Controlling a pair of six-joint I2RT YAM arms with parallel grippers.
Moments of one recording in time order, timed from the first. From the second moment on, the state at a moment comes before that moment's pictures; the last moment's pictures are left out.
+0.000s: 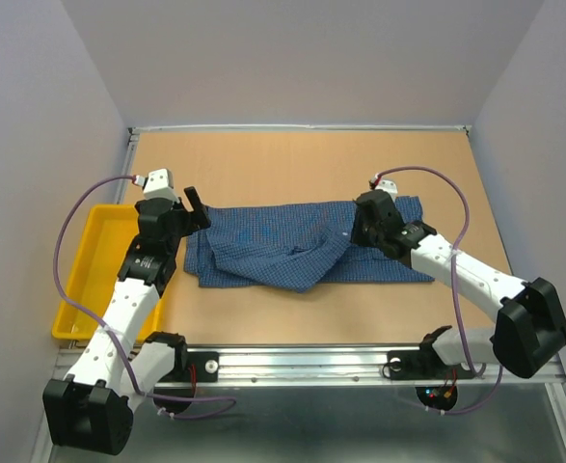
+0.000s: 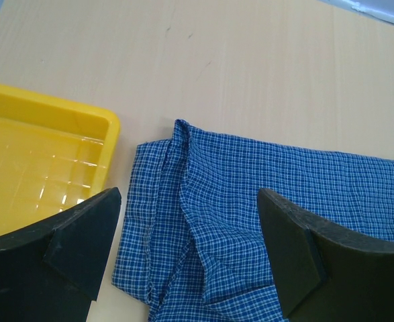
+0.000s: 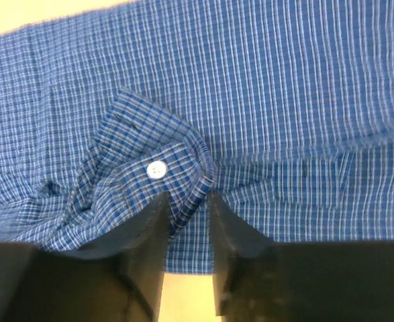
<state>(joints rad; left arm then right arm) -0.17 0.88 0.68 -0.18 -0.19 -0.32 0.58 1.31 0.91 -0.39 0.35 0.58</state>
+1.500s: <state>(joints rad) -0.17 0.97 0.68 -0.17 -0.07 -0.31 0.41 1.52 0.84 -0.31 -0.04 0.46</state>
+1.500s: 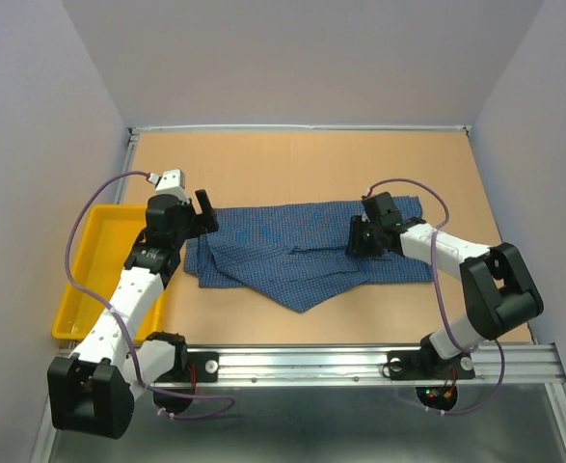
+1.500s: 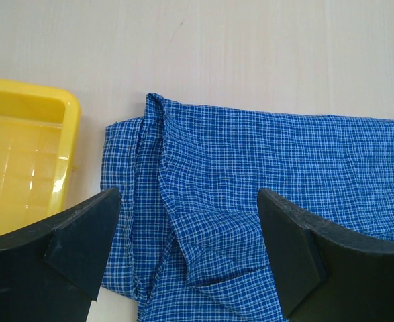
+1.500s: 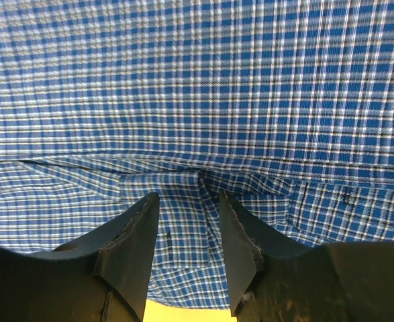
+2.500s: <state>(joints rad) -0.17 0.99 0.68 -0.17 -0.05 -0.31 0.41 1.42 0.81 -0.23 -0.27 0.34</state>
